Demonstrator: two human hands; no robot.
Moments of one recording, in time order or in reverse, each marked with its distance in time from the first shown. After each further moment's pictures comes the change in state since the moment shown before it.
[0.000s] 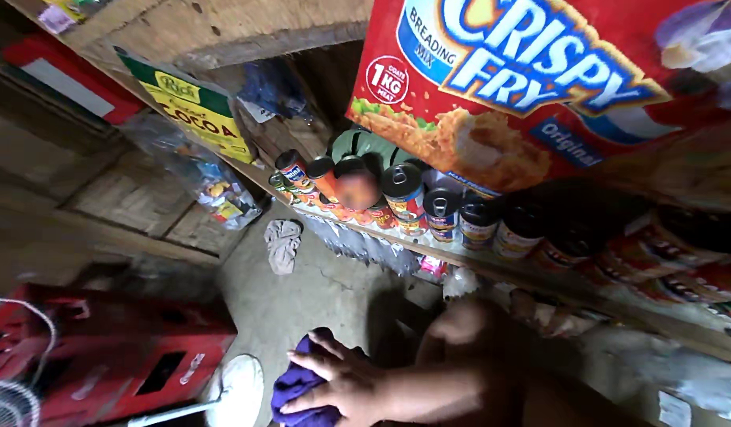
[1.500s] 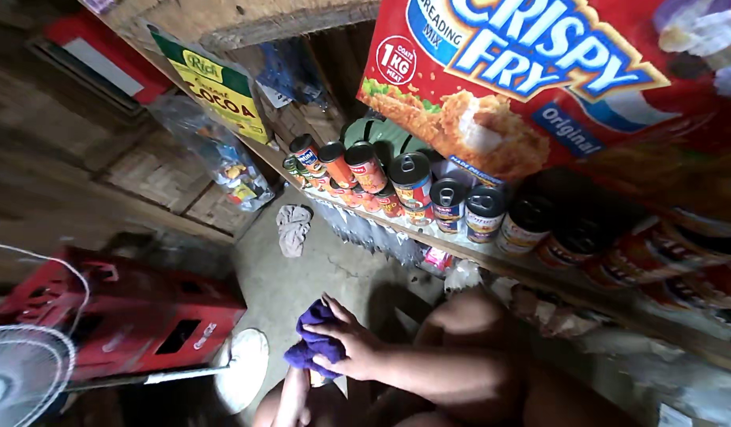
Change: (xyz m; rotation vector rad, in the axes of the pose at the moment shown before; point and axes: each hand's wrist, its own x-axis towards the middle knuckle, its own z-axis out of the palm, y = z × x) left_hand 0.064 -0.058 0.014 -0.220 -0.145 0.442; right_hand -0.007 0.016 0.005 0.295 0.196 0.276
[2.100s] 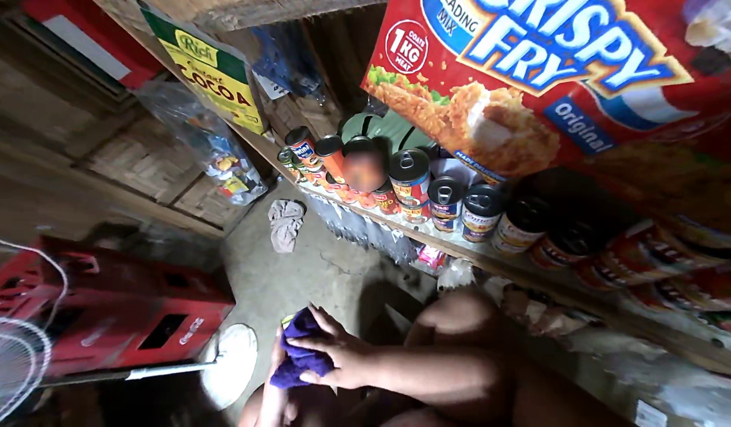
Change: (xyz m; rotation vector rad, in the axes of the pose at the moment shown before) left_hand 0.011 -0.002 -0.003 -0.392 -0.107 0.085; right_hand -0.008 -0.002 0.008 -0.026 -0.168 0.010
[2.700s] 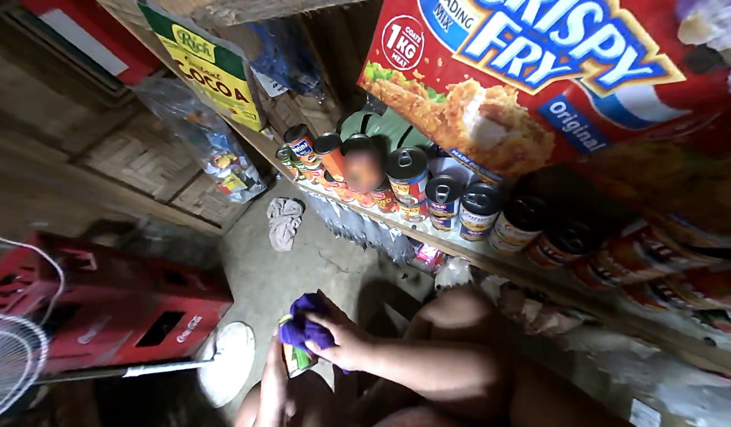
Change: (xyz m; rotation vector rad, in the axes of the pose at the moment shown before) left_hand 0.001 -0.002 0.012 0.066 0.227 -0.050; right_hand 0.010 -0.002 -0.013 0.104 0.109 0.137
